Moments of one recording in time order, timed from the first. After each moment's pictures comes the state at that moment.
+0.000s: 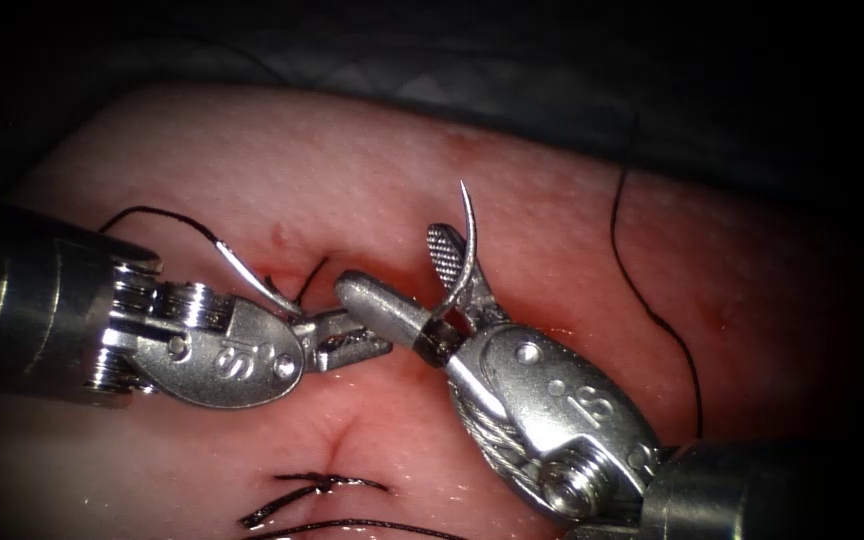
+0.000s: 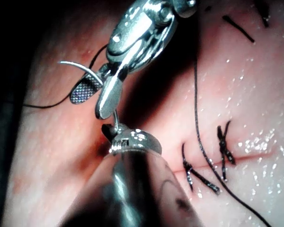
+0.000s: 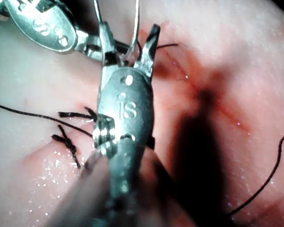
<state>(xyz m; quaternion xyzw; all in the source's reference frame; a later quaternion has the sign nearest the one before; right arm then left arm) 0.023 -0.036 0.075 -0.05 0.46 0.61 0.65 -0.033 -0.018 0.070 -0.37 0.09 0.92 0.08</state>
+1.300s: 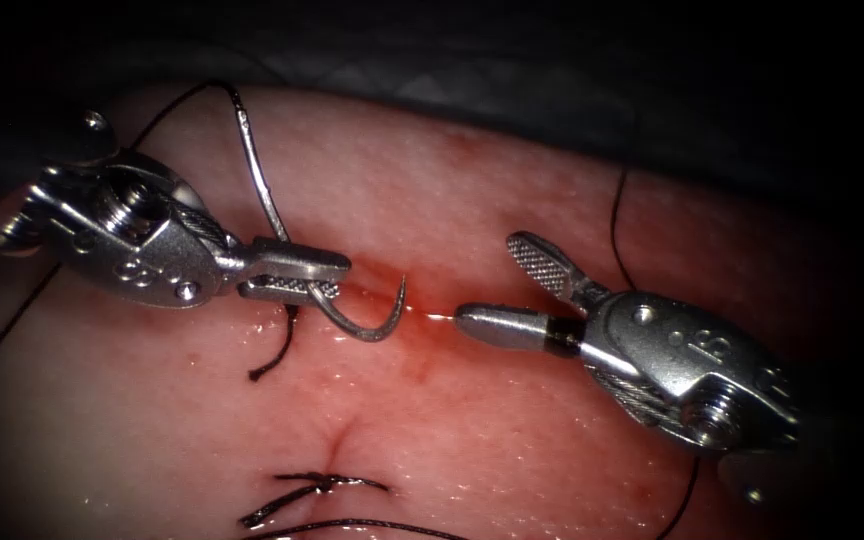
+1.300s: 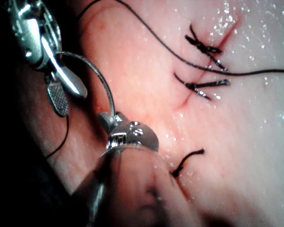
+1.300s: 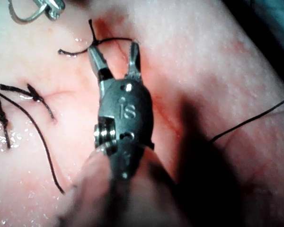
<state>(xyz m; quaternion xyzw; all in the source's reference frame) 0.016 -0.032 0.079 0.16 0.49 0.49 0.71 -0.030 -0.014 0.068 -0.50 0.15 0.81 -0.27</state>
